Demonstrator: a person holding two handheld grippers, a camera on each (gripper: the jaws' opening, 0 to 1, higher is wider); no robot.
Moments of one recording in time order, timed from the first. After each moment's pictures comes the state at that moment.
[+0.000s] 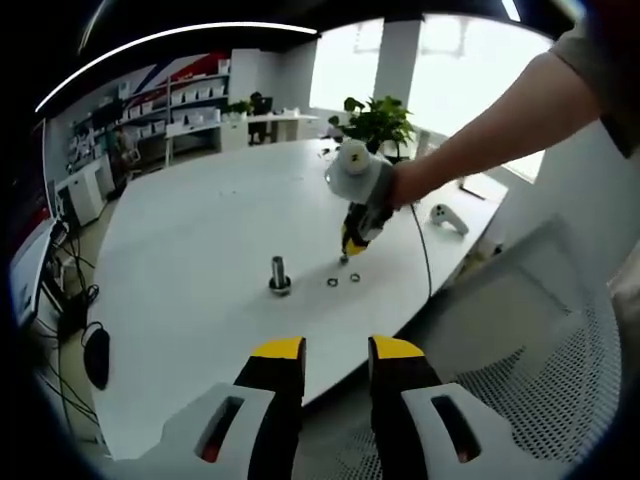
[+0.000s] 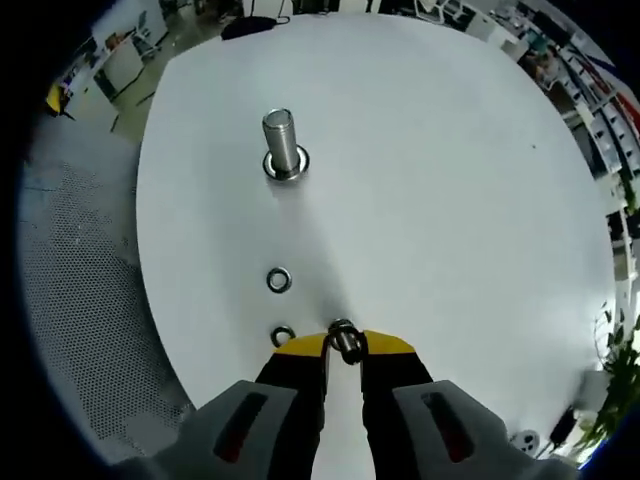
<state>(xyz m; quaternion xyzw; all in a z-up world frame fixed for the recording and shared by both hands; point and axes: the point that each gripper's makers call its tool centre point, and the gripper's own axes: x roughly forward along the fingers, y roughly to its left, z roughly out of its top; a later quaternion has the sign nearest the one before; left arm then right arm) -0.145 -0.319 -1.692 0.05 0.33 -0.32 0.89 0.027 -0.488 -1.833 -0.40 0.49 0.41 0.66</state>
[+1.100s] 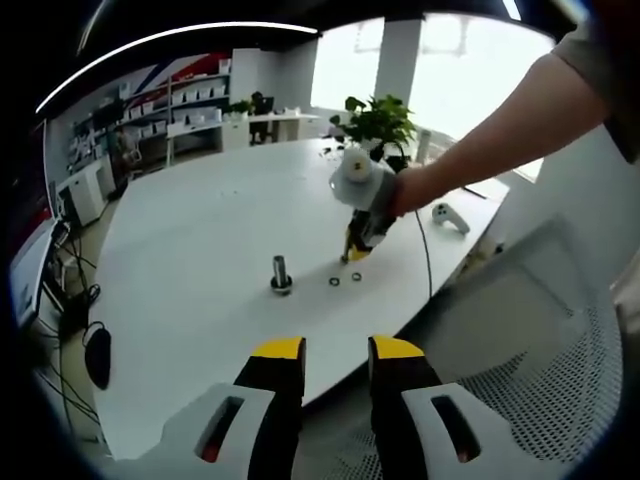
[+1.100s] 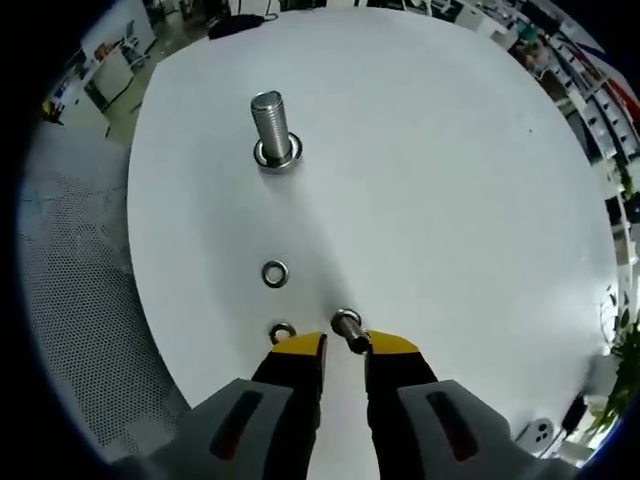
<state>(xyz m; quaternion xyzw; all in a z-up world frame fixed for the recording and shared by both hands) -0.145 -0.318 -1.692 0.05 0.33 -0.32 0.89 0.019 -0.498 -1.836 -0.38 0.50 0.40 0.67</state>
